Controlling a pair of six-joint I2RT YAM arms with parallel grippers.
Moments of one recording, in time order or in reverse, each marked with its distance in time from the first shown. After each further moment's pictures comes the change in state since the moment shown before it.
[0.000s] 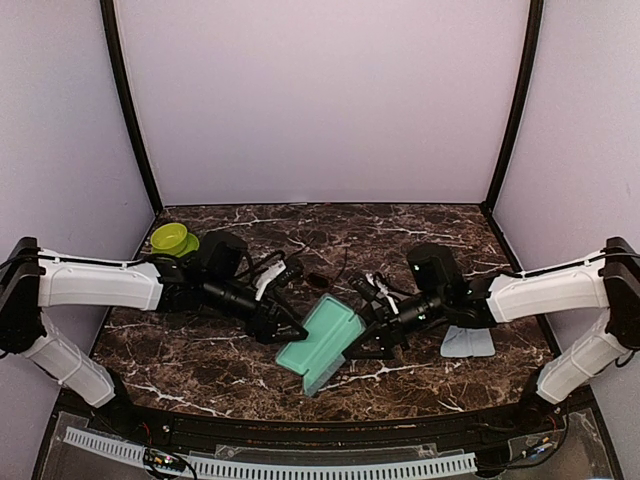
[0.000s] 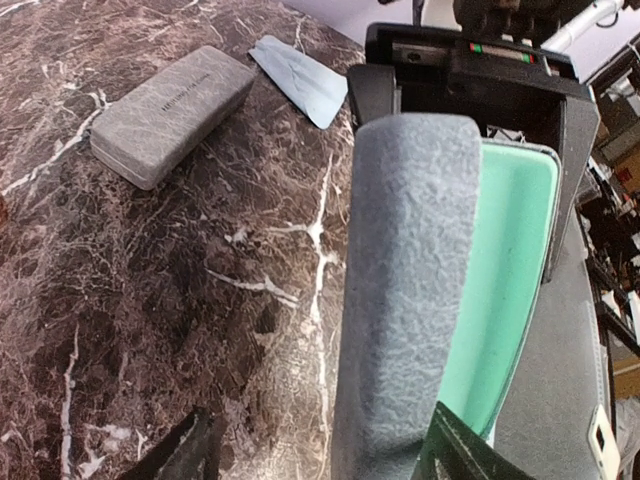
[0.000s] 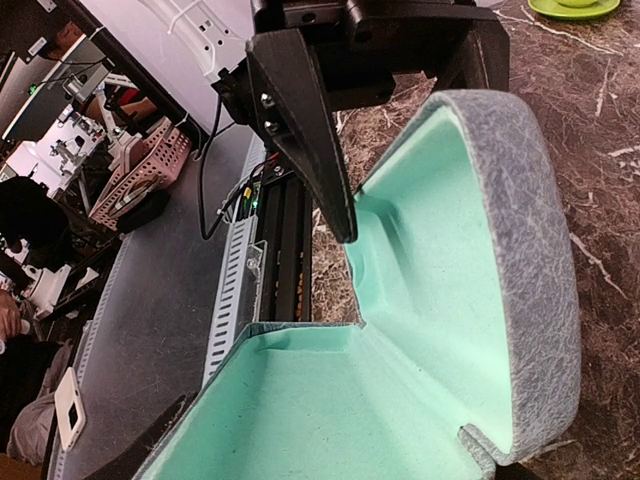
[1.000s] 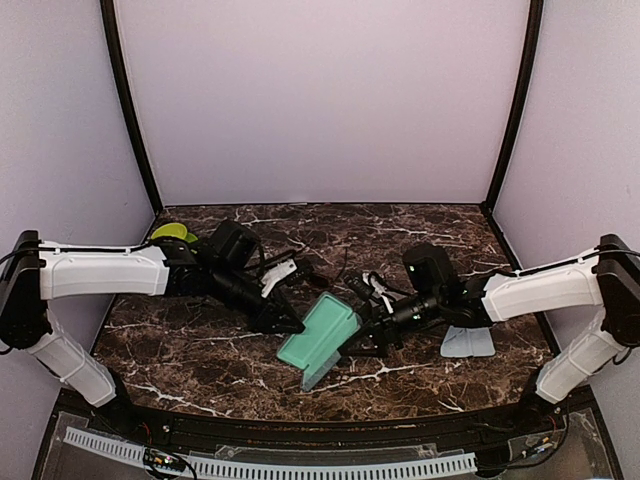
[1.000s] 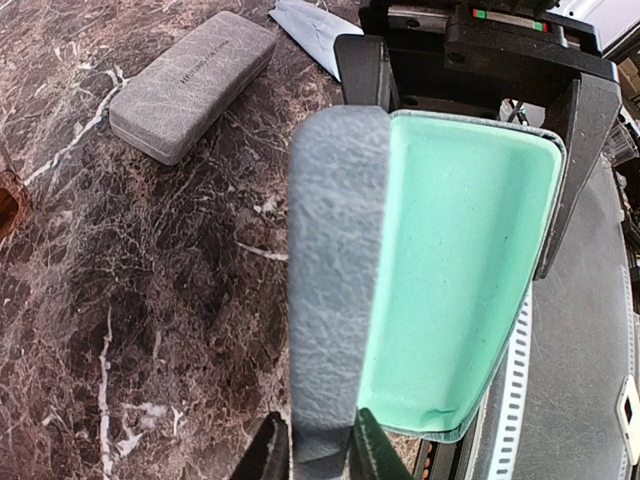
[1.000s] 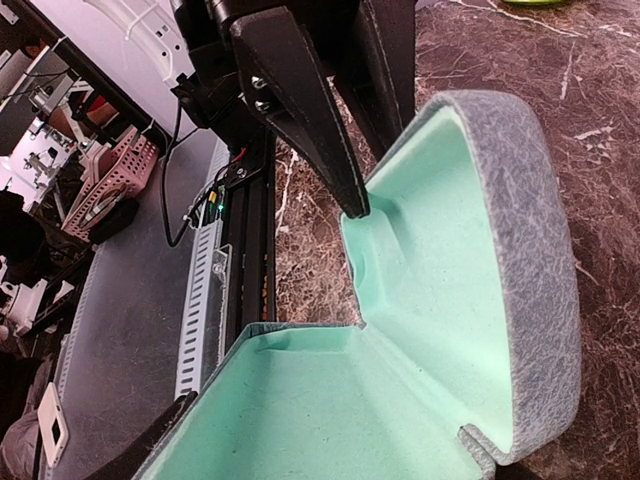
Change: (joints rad) left arm -0.023 0.051 0.164 -0.282 -0.095 0.148; right arm 0.003 0.034 0.015 -0.004 0.077 0.012
